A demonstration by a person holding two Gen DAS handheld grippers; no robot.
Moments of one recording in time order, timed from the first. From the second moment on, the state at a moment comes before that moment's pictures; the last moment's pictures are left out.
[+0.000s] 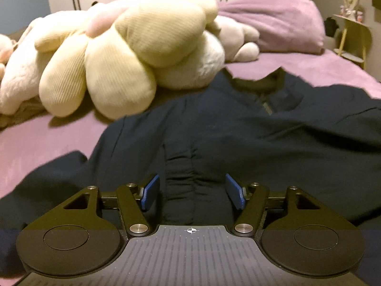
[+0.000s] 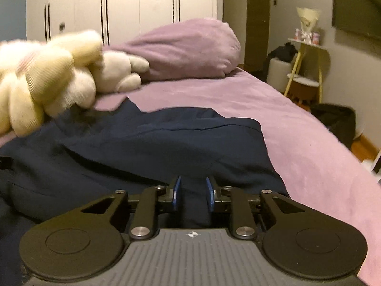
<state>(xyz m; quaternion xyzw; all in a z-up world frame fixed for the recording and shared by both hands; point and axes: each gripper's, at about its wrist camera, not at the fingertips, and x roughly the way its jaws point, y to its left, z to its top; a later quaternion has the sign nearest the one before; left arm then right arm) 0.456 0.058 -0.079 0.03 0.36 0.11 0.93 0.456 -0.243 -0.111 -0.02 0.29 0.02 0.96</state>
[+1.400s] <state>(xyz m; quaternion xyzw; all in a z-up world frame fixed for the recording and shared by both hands) 0.433 0.091 -0.094 -0.01 0.36 0.11 0.93 0.447 -0.276 -0.145 -0.12 0.28 0.00 0.95</state>
